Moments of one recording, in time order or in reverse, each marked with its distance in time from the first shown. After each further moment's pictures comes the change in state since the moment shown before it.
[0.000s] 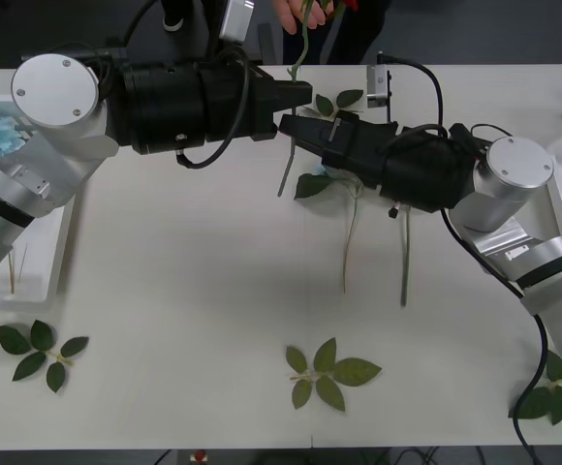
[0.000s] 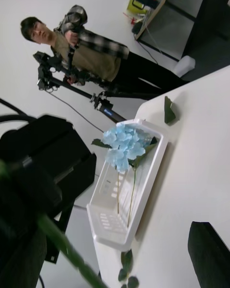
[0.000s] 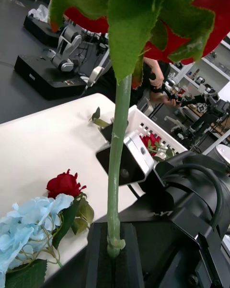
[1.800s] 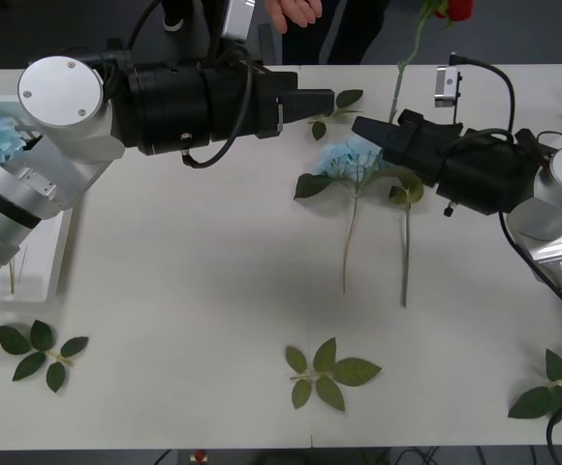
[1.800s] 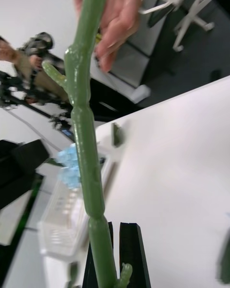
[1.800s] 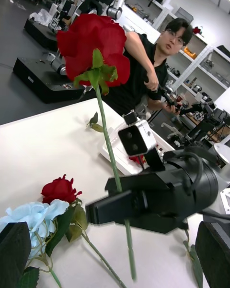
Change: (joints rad) right arm 0.085 -0.081 -0.157 -0.001 0.084 -0.012 0.050; left arm -0.001 -0.017 0.004 0.016 0.026 -0.011 0.000
